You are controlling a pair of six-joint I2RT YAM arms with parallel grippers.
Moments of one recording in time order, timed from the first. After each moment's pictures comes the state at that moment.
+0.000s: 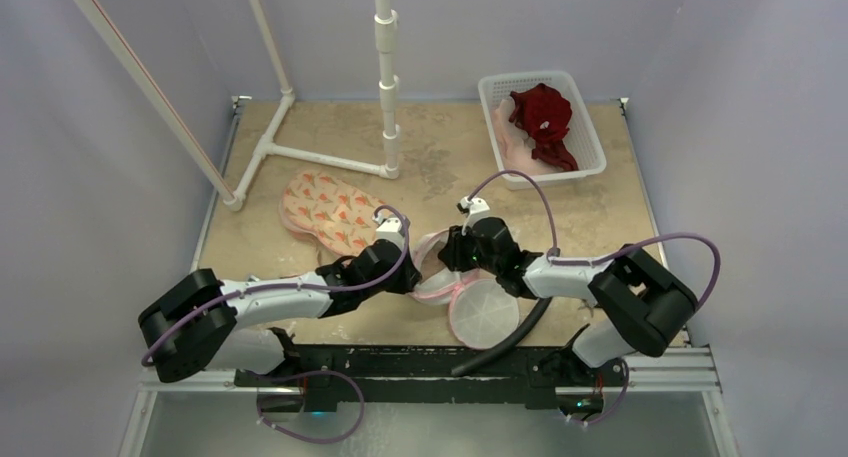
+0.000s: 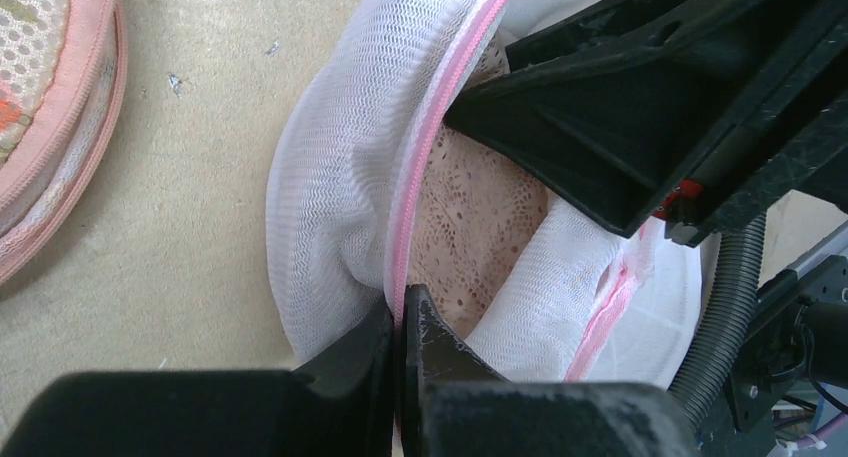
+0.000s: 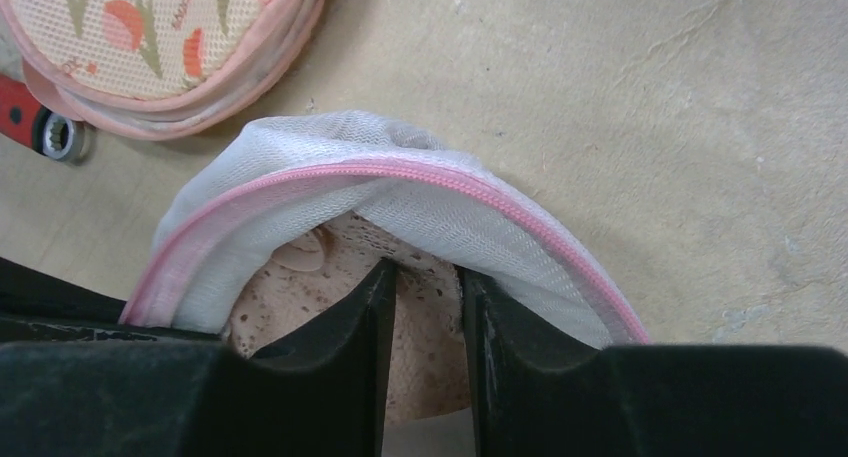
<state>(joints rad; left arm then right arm) -0.96 1.30 0.50 0.14 -0.18 -0.78 0.76 1.48 0.51 0.41 -0.02 0.48</state>
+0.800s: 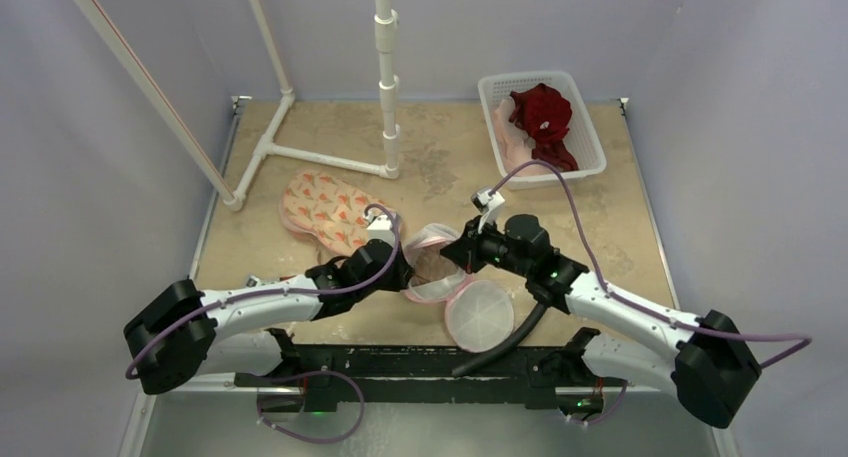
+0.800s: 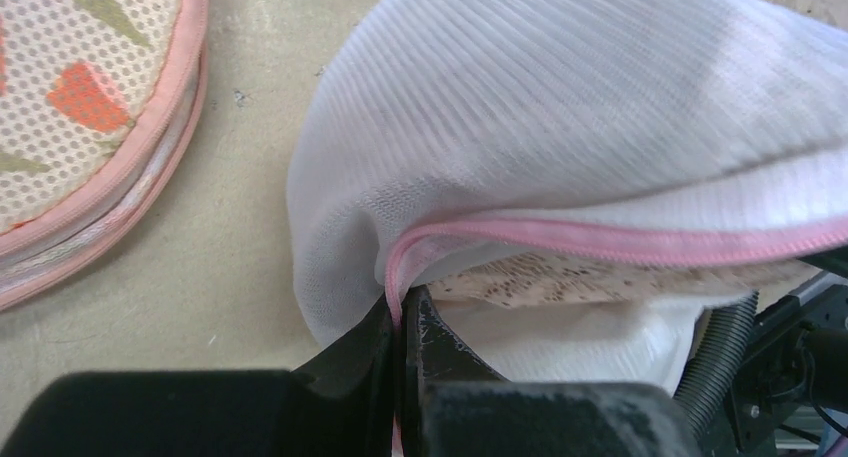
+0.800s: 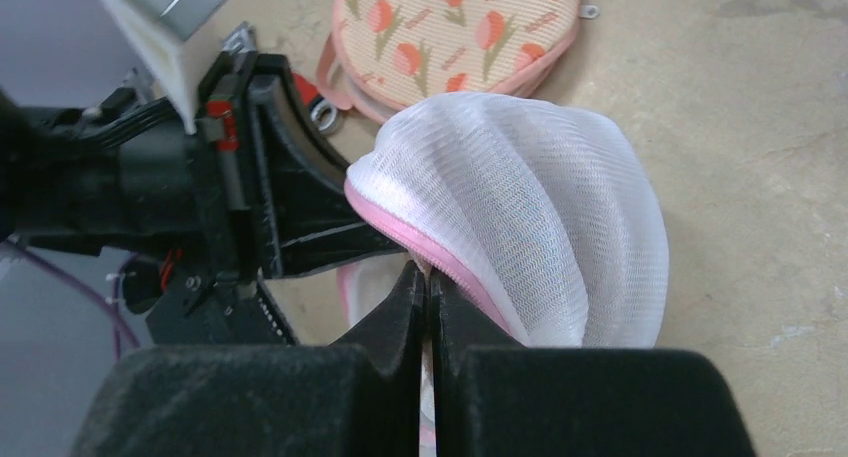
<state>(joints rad) -0.96 1.21 0.50 0.07 -0.25 -0.78 0.76 1.06 0.52 0.18 -0.22 0.45</state>
